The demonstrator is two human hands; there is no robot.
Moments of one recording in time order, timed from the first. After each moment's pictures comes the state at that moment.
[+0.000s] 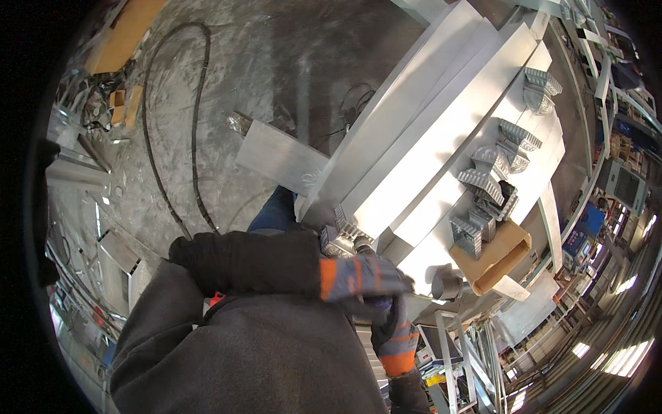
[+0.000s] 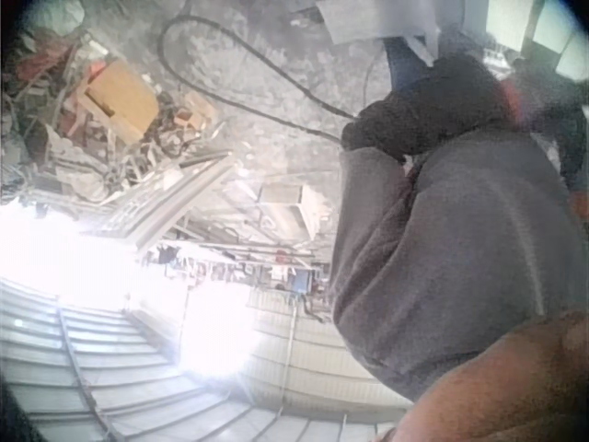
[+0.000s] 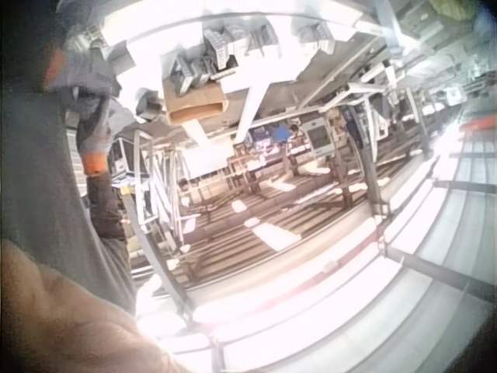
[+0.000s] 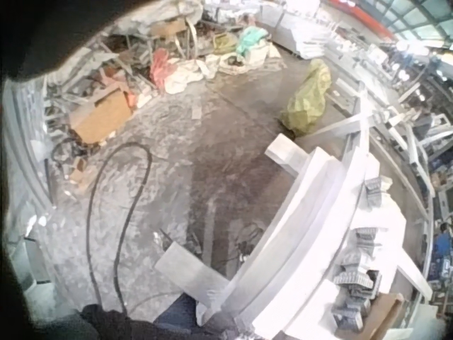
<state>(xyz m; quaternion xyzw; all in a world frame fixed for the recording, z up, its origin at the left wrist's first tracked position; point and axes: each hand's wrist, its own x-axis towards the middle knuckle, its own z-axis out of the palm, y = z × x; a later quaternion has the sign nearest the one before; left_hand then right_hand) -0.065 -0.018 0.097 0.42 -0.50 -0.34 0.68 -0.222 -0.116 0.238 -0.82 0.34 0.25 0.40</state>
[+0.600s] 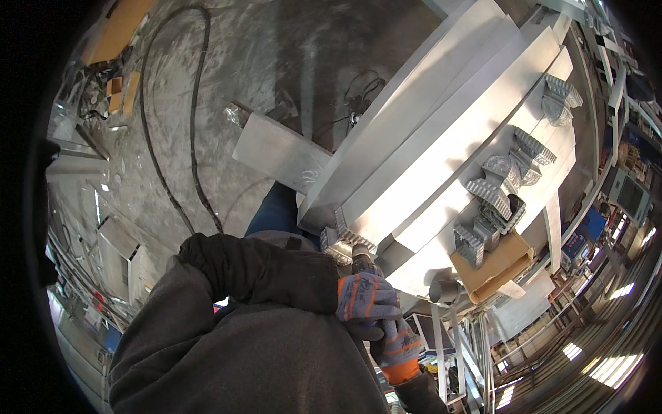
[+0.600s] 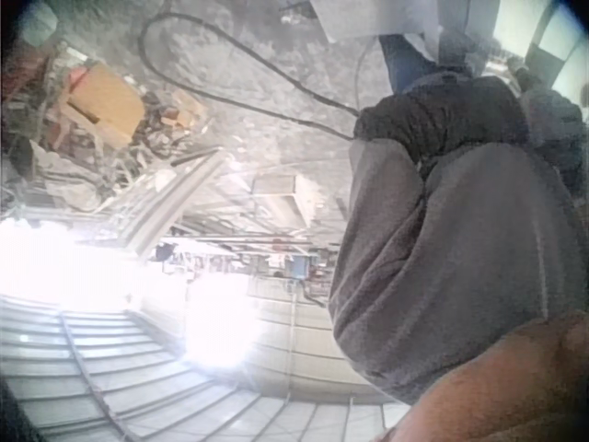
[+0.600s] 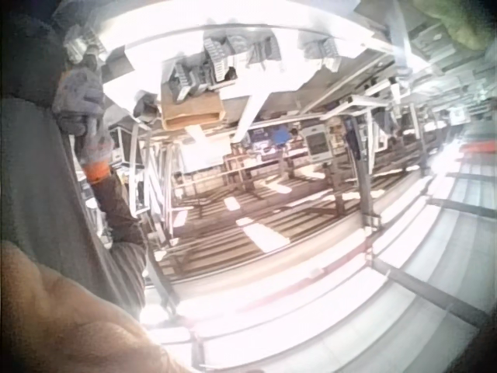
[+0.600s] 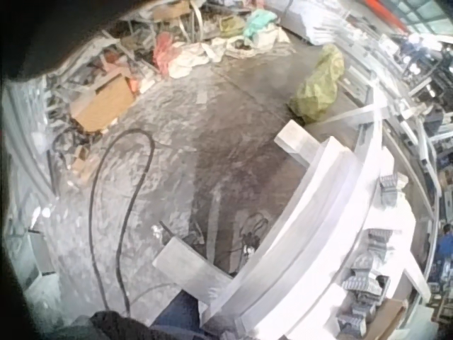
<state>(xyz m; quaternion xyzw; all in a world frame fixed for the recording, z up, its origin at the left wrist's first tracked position) -0.091 -0.027 0.090 0.46 -0.46 -0.21 0.73 -0.184 -0.135 0.255 -0.87 0.21 0.36 0.27</state>
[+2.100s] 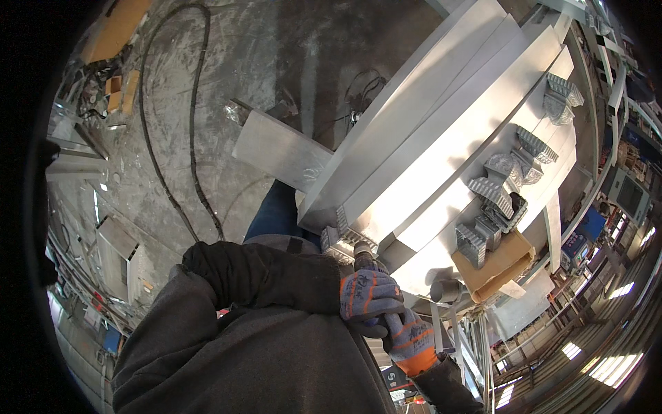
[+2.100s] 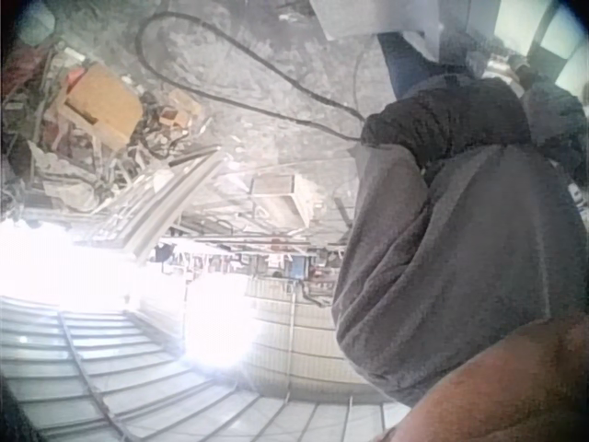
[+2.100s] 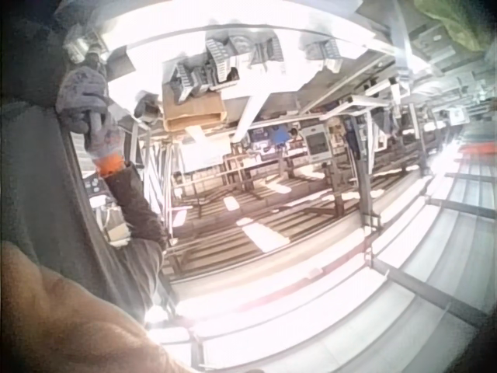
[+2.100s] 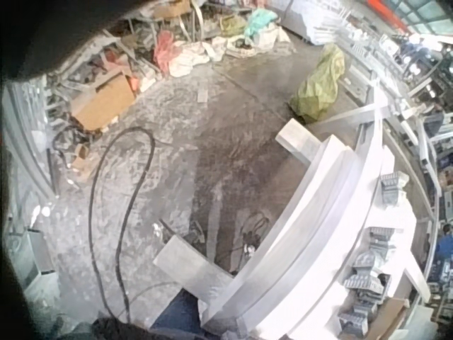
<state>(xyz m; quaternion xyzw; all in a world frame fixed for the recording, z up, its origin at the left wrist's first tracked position) -0.094 -0.036 0.091 0.47 -0.35 -0.07 0.80 -0.167 -0.167 0.250 -0.88 0.06 0.40 0.26</state>
